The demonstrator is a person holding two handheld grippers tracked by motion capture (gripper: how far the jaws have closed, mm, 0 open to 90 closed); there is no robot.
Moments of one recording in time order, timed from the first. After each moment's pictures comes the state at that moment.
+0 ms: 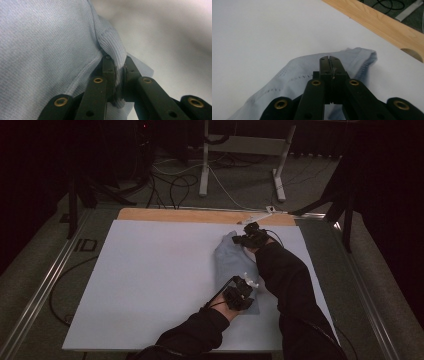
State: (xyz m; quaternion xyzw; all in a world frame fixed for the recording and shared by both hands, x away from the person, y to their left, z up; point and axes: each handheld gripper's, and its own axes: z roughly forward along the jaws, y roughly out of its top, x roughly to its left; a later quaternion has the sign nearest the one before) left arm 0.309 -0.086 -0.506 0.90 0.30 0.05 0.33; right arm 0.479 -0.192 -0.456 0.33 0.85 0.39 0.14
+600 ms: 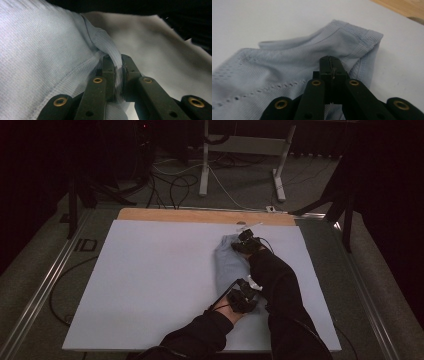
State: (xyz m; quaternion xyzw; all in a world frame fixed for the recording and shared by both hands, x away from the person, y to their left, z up) left arm 0.304 -0.095 -0.513 0.89 0.29 0.04 0.33; right arm 0.501 -0.187 -0.517 0.39 0.84 0.34 0.15
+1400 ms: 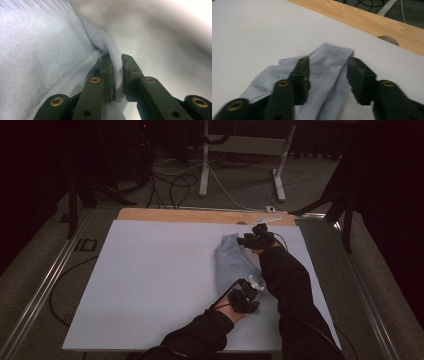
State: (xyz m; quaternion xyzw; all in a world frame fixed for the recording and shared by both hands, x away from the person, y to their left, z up) left arm 0.305 -0.098 -0.512 0.90 0.28 0.03 0.34; right arm 0.481 -0.219 -0.470 0.40 0.80 0.41 0.15
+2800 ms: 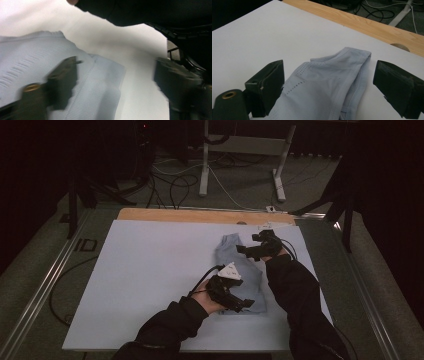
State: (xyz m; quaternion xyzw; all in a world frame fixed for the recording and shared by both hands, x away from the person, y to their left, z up) left arm 0.314 -0.021 -0.458 0.86 0.18 -0.01 0.47; right arm 0.434 -0.224 -0.445 0.37 0.79 0.46 0.14
